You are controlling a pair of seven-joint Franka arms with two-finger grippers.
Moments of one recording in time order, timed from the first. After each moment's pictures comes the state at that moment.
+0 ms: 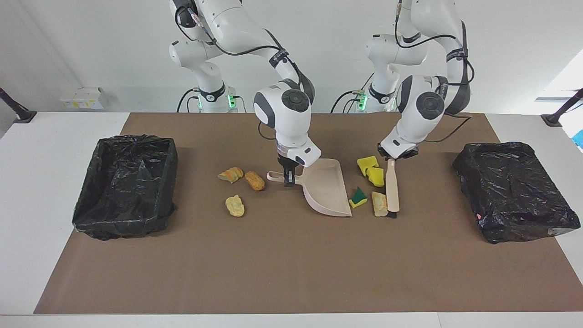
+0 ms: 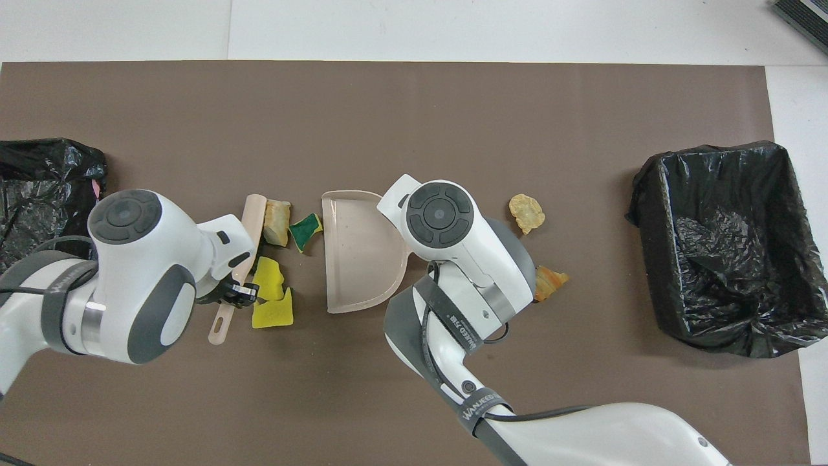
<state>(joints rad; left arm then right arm) -0.38 0.01 0.03 -2.20 -0.04 1.97 -0.05 0.57 0.40 0.01 -1.70 -0.11 2.12 -1.00</state>
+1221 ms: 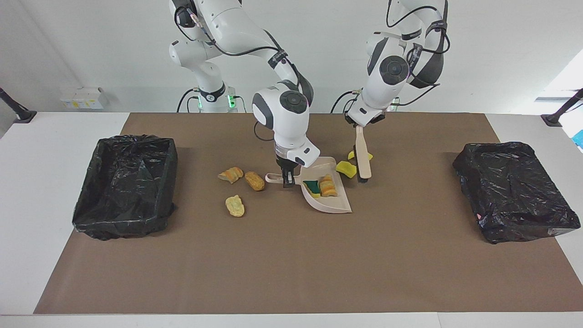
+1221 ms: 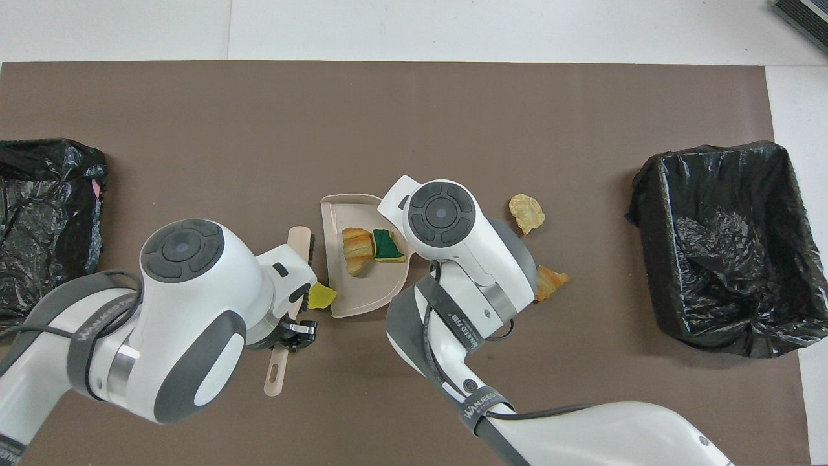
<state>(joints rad) -0.54 -0.25 0.05 -2.30 -0.14 1.62 -0.78 0.56 0.40 0.01 -1.72 -0.11 2.13 -1.16</state>
